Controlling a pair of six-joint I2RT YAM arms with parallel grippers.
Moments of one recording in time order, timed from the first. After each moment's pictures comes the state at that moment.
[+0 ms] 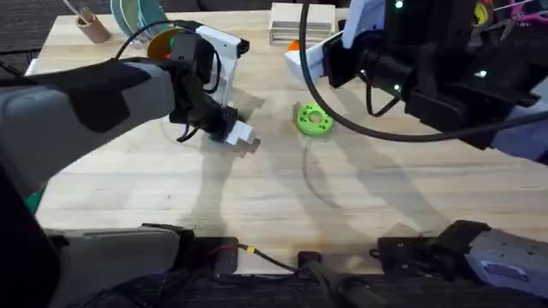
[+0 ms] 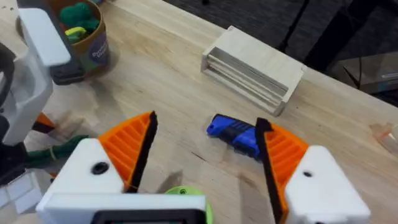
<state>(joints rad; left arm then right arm) -0.15 1.50 0.81 -0.59 0.06 0.28 0.59 1.28 0.88 -0.02 0.15 -0.02</state>
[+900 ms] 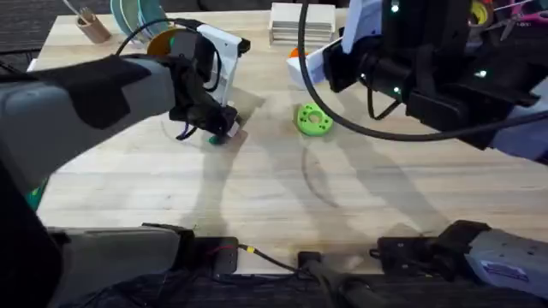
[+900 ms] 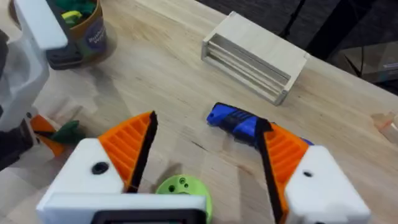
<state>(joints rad) -0.15 1.51 0.84 -0.63 0.05 0.28 0.59 1.28 0.88 -0.07 0.15 -0.03</state>
